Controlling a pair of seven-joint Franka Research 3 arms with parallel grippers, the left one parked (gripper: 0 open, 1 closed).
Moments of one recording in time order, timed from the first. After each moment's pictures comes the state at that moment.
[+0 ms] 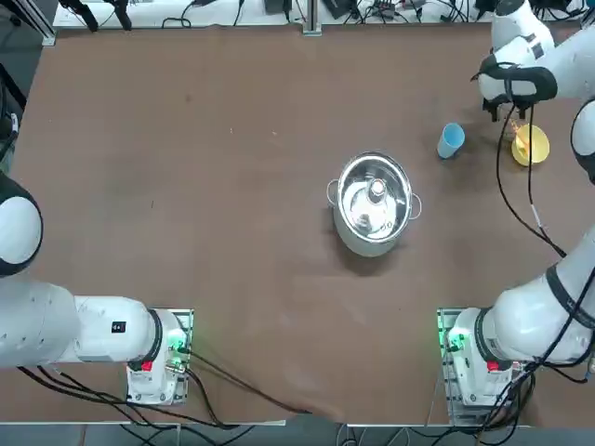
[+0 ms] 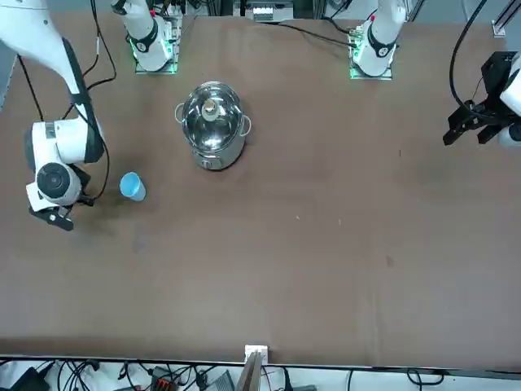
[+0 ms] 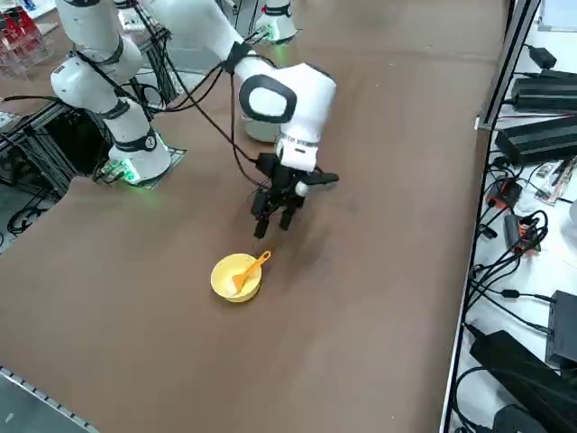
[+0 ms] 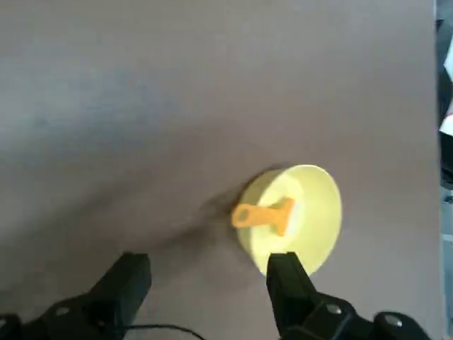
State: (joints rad) arm -0.11 0.44 0.01 -1.89 -0.61 2.11 0.64
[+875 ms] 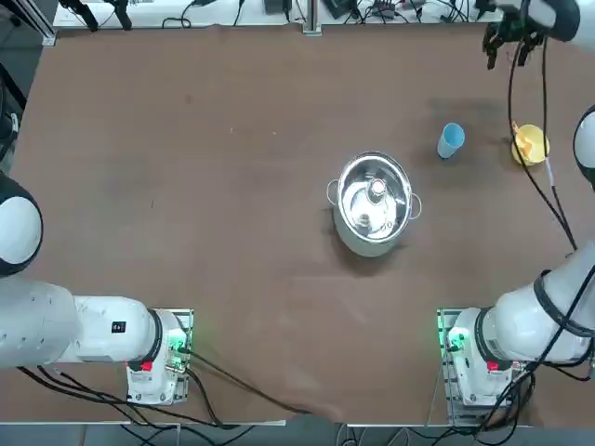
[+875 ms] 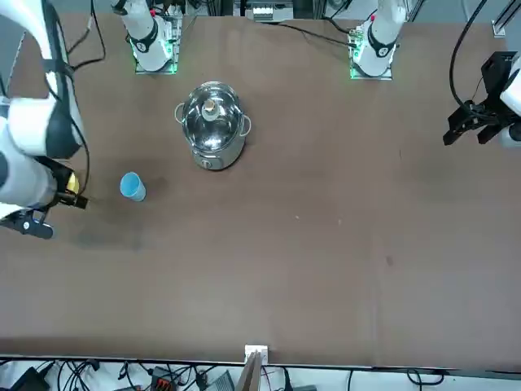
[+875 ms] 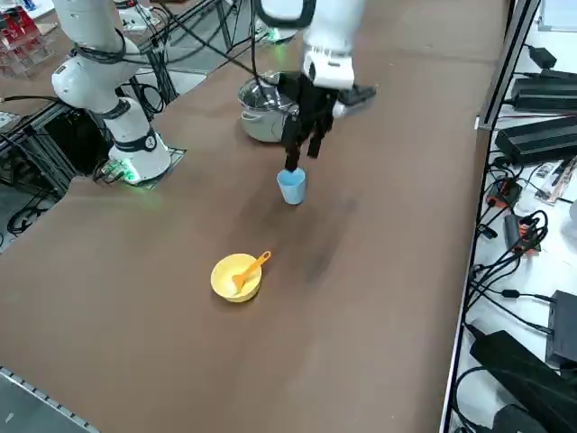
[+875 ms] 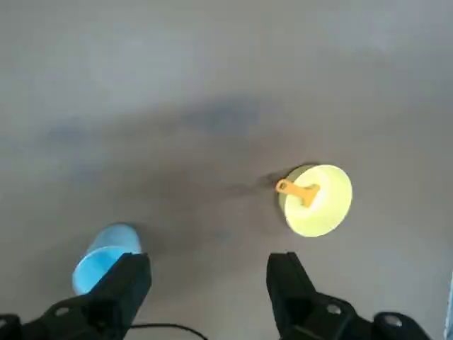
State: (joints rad) arm -0.06 0.38 0.04 -1.51 -0.26 1.70 0.23
